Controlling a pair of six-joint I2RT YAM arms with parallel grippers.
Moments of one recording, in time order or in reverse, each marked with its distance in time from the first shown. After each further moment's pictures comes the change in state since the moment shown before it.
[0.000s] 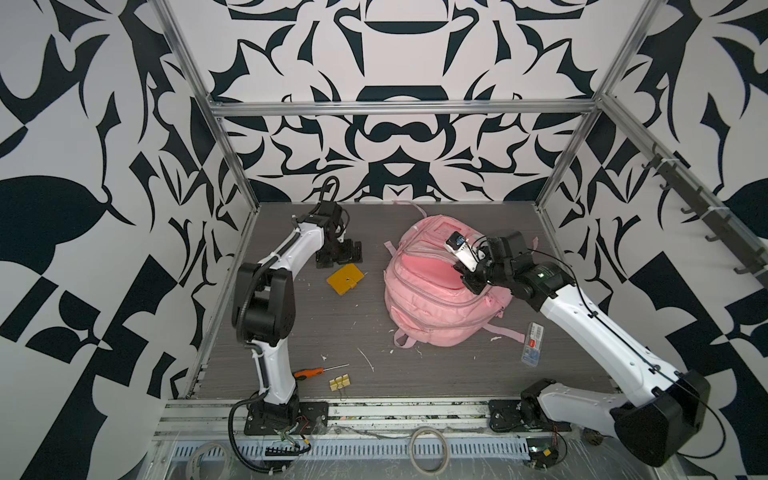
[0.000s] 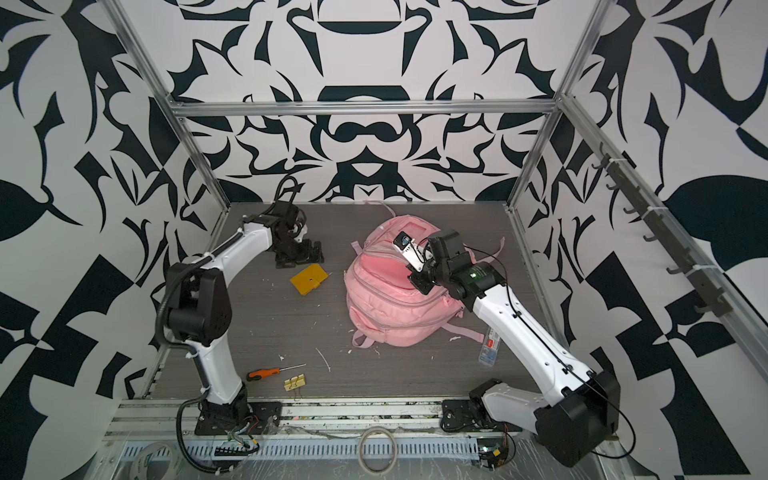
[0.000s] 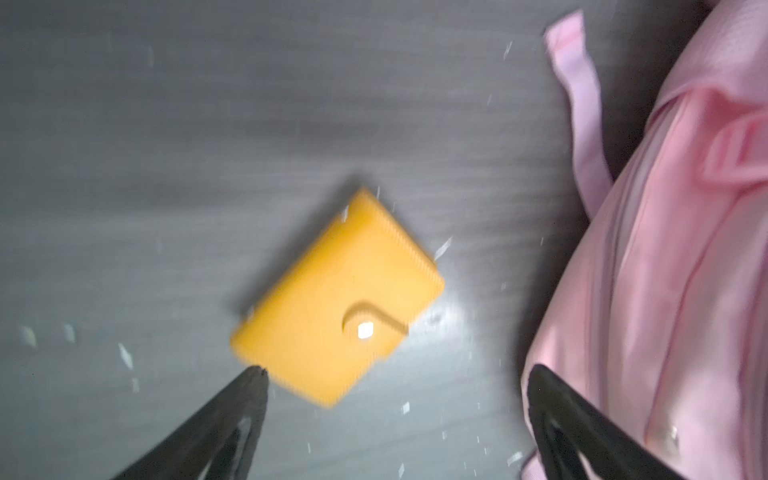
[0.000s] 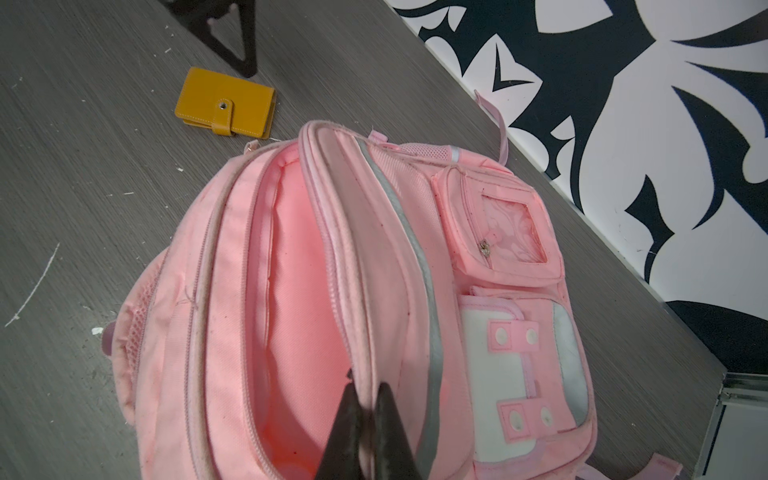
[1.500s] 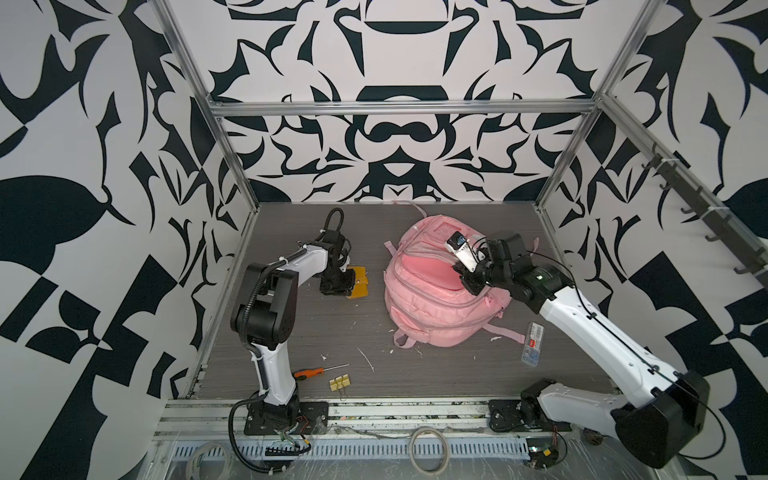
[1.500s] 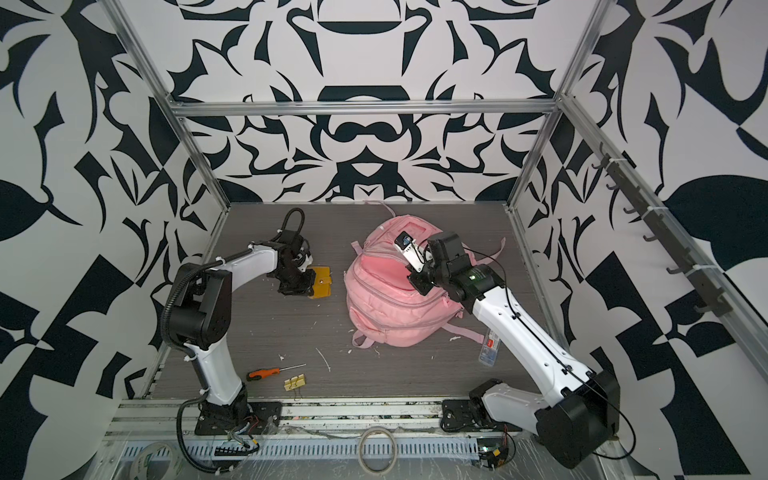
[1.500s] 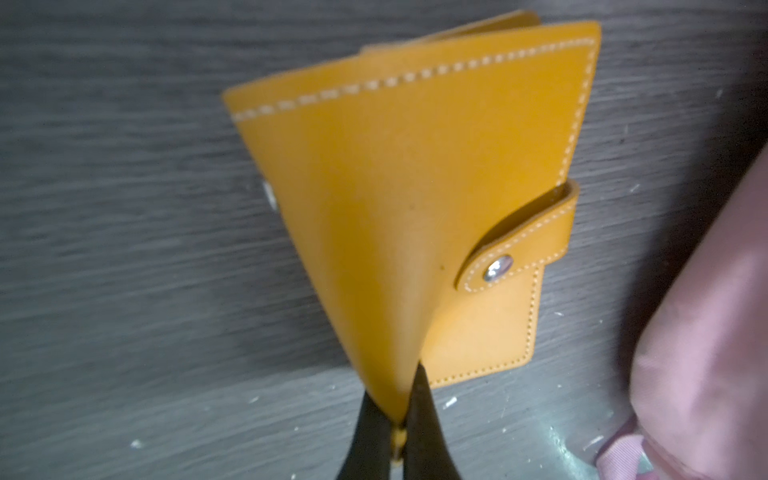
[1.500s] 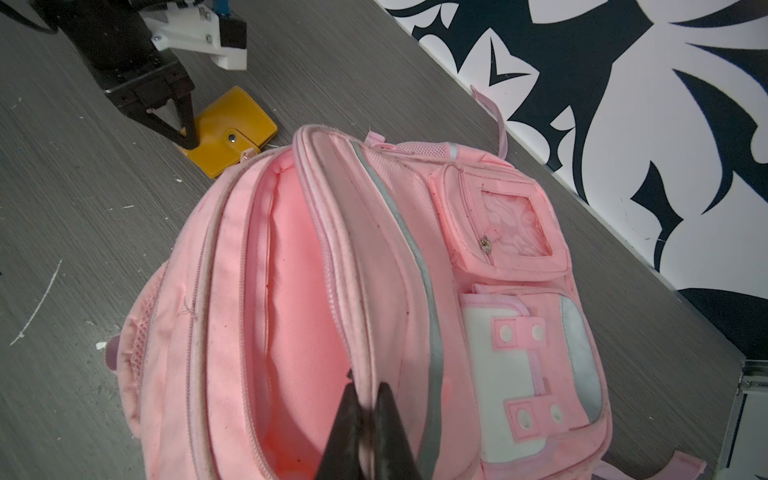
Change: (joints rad) left arm -0.044 -0.096 -0.405 0.167 0.048 0.000; right arm 0.000 -0.010 -0.033 0.036 0.006 0.047
